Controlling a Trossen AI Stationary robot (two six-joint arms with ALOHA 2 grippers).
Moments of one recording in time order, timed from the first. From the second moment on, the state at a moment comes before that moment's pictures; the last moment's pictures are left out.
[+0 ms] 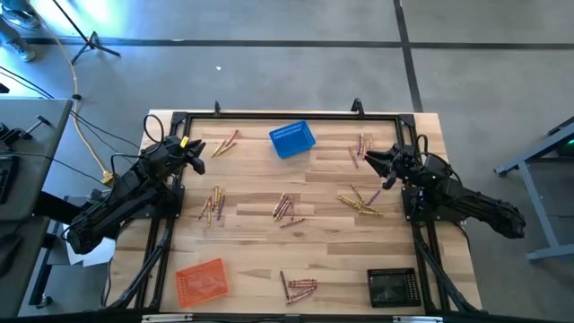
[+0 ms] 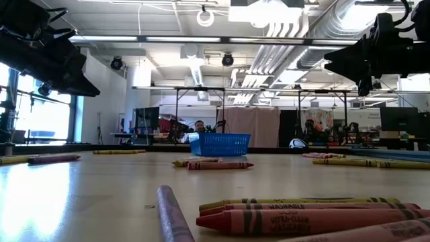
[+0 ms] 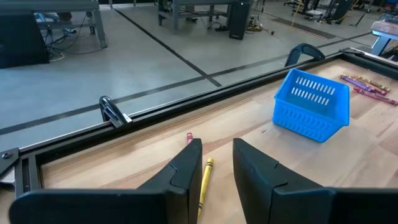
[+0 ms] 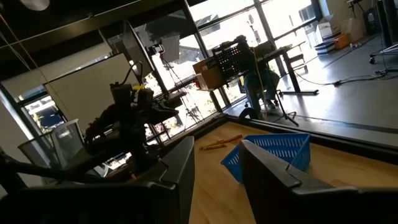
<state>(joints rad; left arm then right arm) 0.71 0.01 0.16 -0.45 -0.22 -0.15 -0.41 0.02 0.01 0.14 -0.02 0.43</state>
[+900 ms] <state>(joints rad) 0.71 0.01 0.16 -0.45 -0.22 -0.15 -0.41 0.02 0.01 0.20 0.29 0.52</state>
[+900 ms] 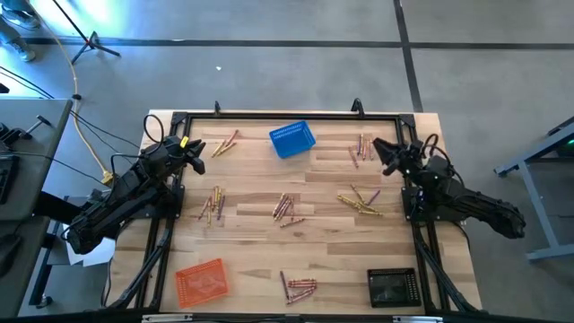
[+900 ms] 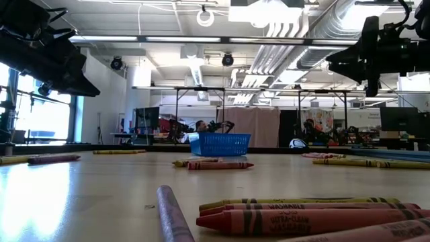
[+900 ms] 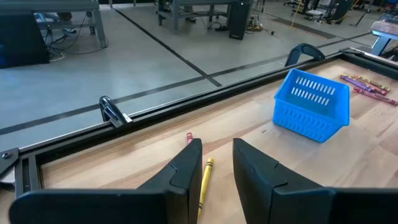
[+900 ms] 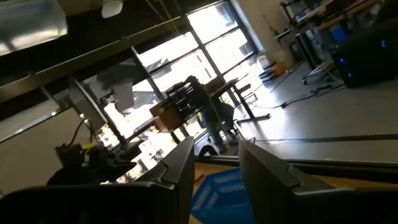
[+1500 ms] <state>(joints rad) 0.71 0.01 0.16 -0.45 -0.22 -0.15 -0.41 0.02 0.11 0.30 0.37 0.56</state>
